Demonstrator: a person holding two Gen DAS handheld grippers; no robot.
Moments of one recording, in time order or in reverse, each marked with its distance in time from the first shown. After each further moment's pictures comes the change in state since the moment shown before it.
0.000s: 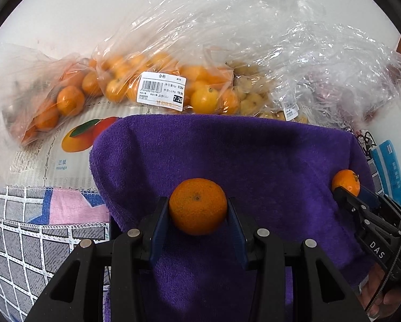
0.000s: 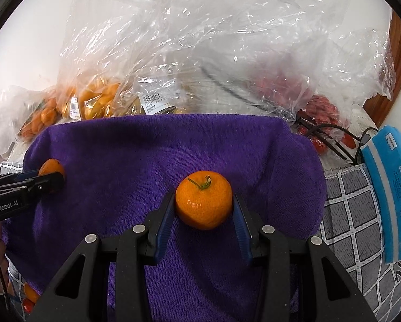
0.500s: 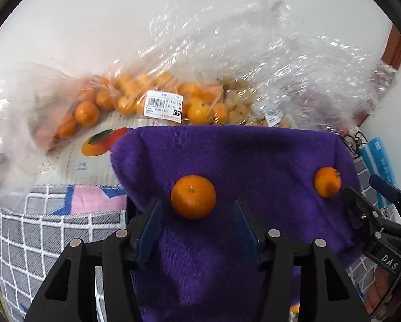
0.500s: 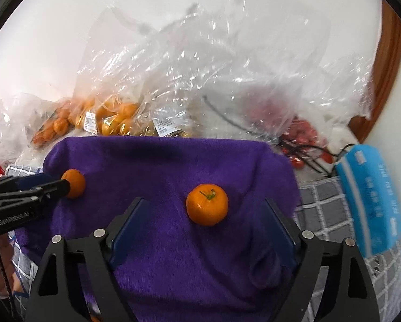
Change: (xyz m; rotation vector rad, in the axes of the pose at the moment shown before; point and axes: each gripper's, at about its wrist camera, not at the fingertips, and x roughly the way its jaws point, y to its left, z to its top) left arm -0.052 -0.015 -0.004 0.018 -0.057 0.022; right arm -0.063 0.013 0.000 -0.030 -0.082 -0.086
